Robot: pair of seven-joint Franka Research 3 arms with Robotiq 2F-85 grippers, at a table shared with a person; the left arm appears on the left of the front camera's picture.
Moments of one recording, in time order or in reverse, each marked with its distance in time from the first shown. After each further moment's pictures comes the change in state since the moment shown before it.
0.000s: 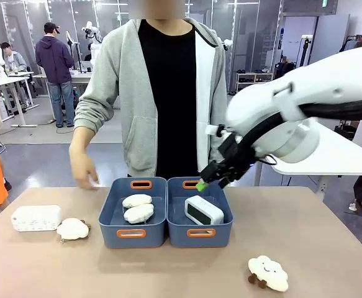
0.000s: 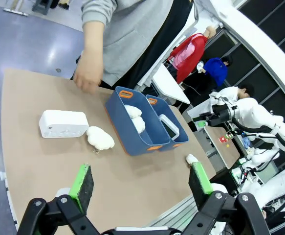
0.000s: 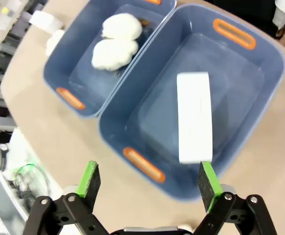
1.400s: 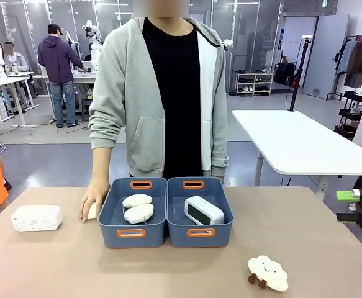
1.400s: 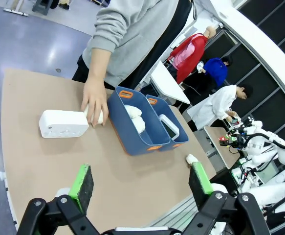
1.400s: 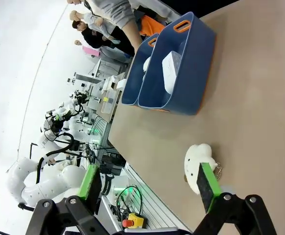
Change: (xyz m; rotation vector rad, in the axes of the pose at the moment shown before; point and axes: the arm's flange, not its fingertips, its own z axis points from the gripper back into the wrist) left arm 0.000 0.000 0.000 0.000 -0.001 0.000; right arm -0.265 -0.186 0.146 0.526 -0.435 -0.474
